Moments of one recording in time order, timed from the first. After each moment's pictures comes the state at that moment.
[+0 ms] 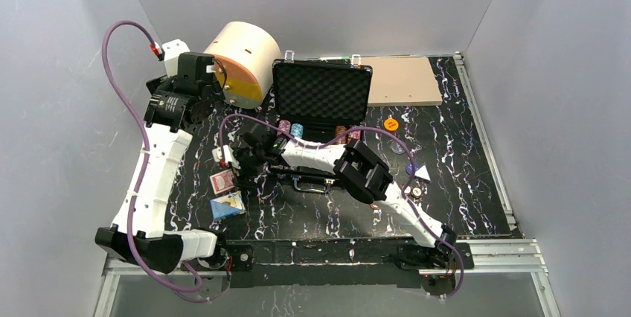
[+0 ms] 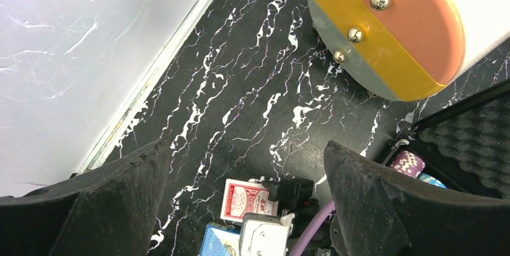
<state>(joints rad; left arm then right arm) -0.24 1.27 1.60 -1.06 -0.72 -0.44 1.10 2.53 2.03 -0.17 -0.71 -0.61</state>
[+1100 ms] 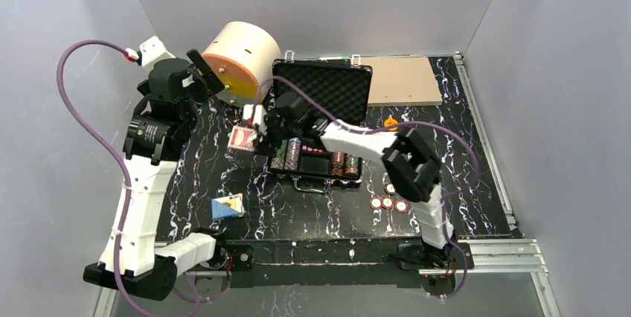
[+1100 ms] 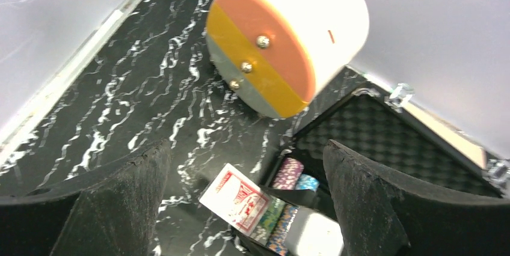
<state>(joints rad) -0.24 1.12 1.58 -0.90 -0.53 -0.52 0.99 2.14 1.65 -0.02 -0.49 -0.45</state>
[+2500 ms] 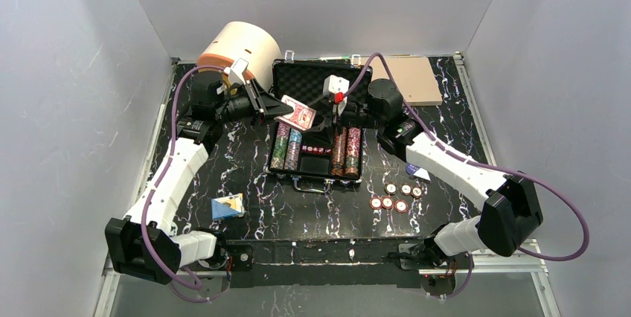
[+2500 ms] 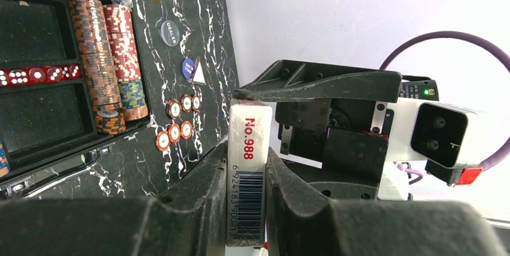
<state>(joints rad) -0.24 1.20 1.10 -0.26 0.80 -1.00 0.71 1.38 1.08 0.22 -0.73 -0.22</state>
